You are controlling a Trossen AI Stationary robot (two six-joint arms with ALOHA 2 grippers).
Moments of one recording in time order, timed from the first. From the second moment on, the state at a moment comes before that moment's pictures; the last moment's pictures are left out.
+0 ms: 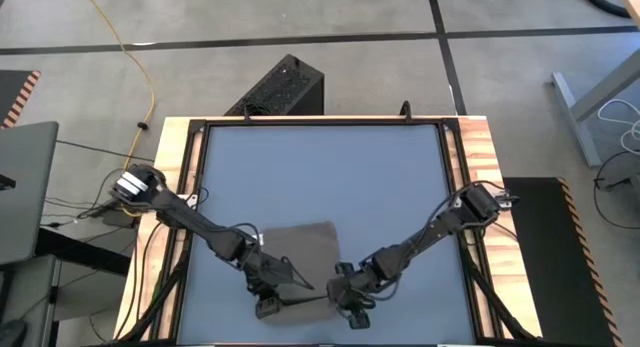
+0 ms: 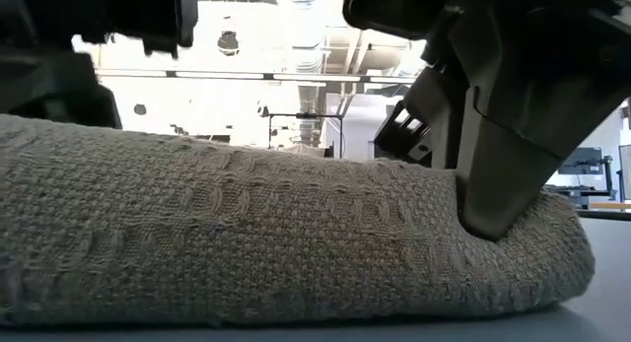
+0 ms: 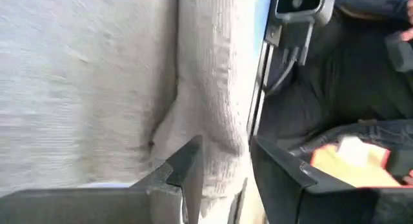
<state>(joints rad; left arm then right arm) -0.50 1.67 0.91 -0.05 0.36 -0.97 0.54 2.01 1.27 -0.22 -0.12 0.43</state>
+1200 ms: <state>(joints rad) -0.69 2.11 1.77 -0.94 -0.27 -0.75 0.32 2.01 1.27 -0.29 -0.43 0.45</state>
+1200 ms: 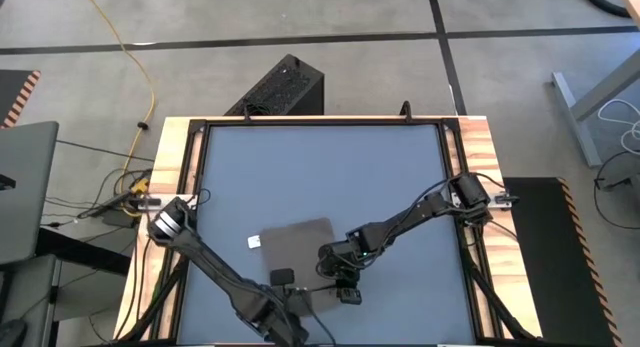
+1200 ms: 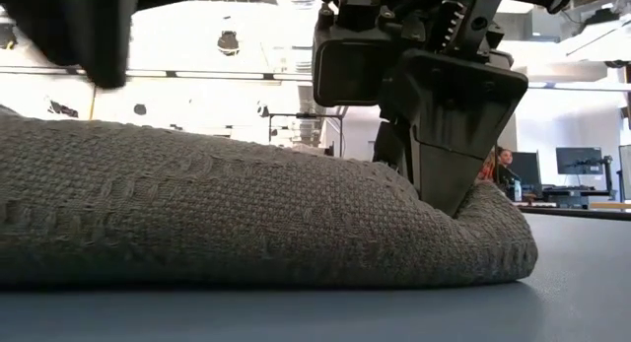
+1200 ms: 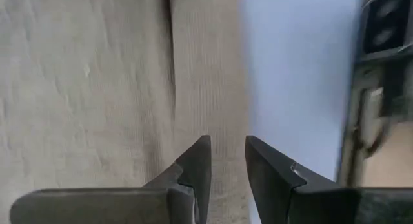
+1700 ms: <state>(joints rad) -0.69 2.24 1.86 -1.04 -0.16 -0.80 0.32 2.01 1.27 -0.30 -0.43 0.42</state>
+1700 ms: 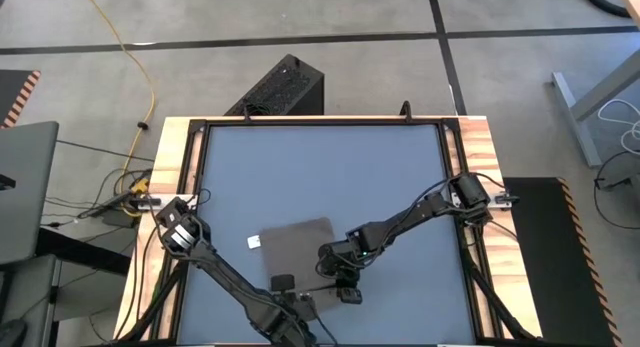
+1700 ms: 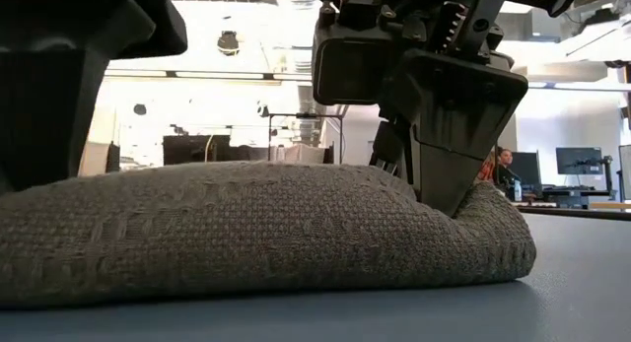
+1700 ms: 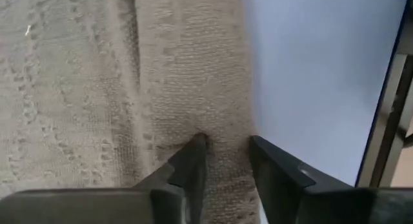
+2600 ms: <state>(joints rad) -0.70 2.36 1.87 -1.14 -0.13 -0.90 0.33 2.01 1.27 -0.33 -0.44 0.42</state>
